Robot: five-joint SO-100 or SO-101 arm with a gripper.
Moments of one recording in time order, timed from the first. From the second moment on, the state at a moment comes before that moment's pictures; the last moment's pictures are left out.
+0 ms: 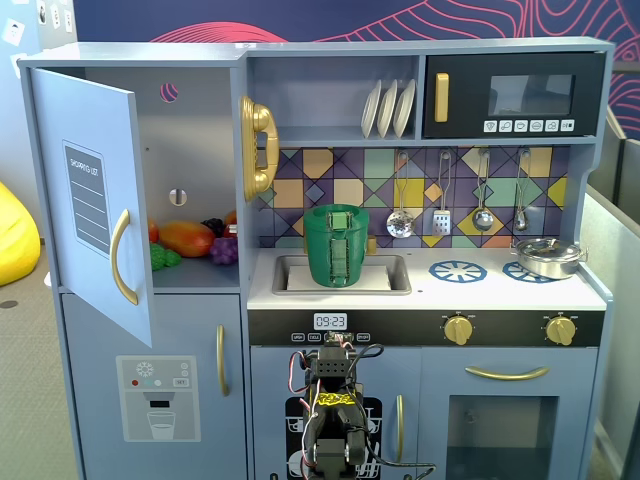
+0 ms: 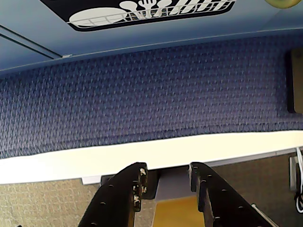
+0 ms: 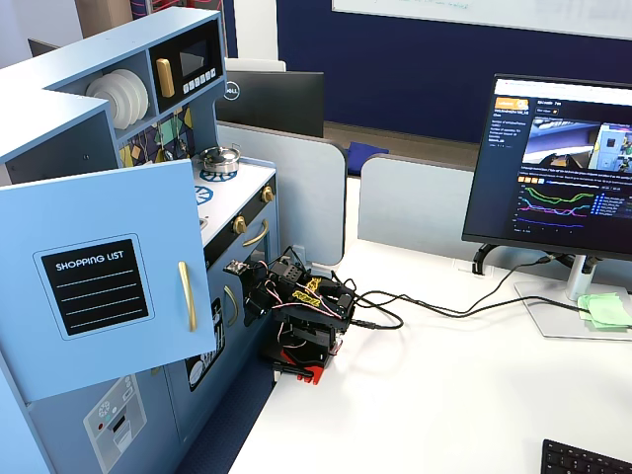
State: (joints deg) arm -0.2 182.5 170.7 78.0 -88.4
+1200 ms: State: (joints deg) arm 4.0 152.2 116.6 29.8 -95.3
